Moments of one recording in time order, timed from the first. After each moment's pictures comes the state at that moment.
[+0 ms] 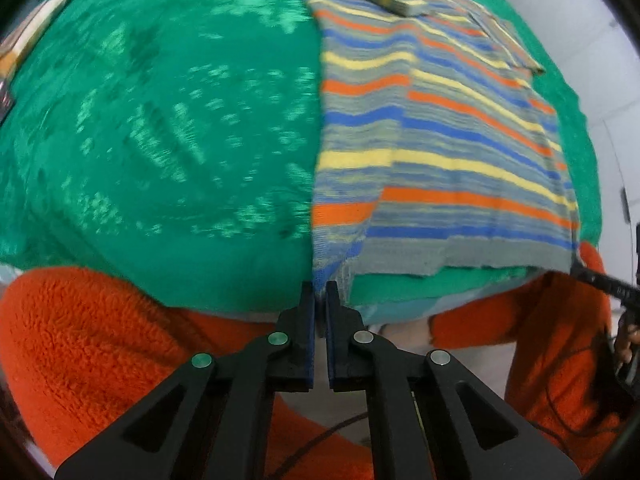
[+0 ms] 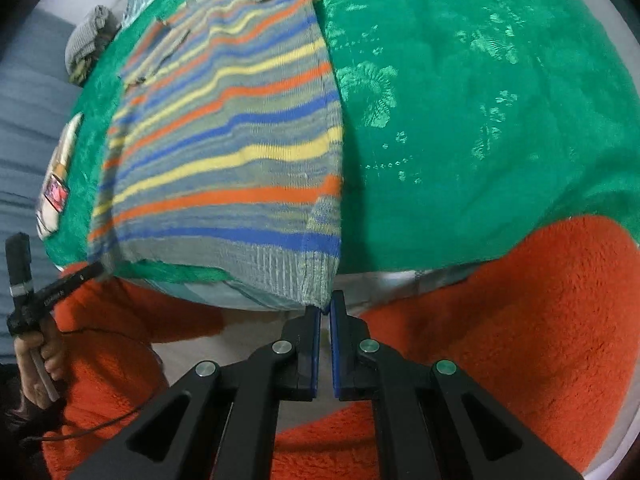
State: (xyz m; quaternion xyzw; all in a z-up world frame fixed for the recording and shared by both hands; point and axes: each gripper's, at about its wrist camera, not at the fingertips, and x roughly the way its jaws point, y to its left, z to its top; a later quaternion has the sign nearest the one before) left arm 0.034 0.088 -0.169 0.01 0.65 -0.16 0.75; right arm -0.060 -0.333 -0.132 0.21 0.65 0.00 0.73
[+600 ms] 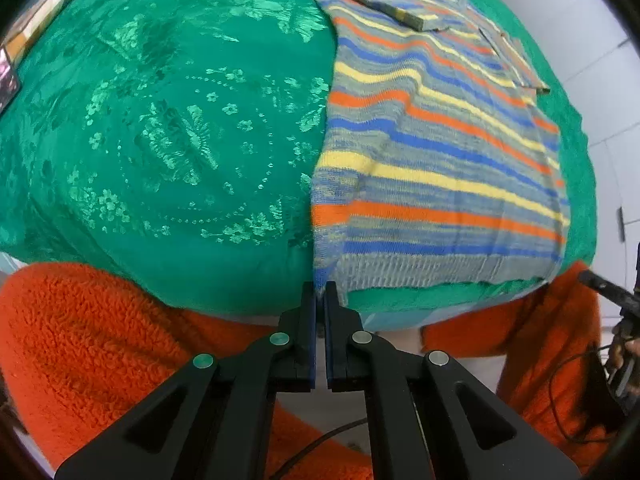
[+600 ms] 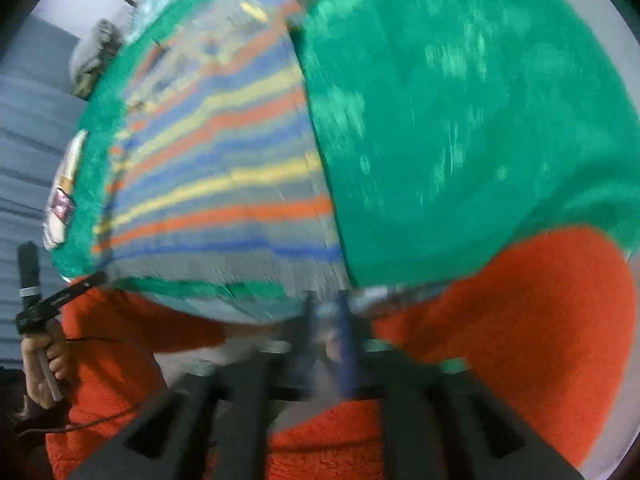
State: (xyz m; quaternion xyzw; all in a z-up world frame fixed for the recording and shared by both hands) left arm 0.035 0.101 -0.159 -0.02 0.65 -0.16 0.75; right arm -0.068 -0.363 -0.116 0.23 0.61 0.01 0.76
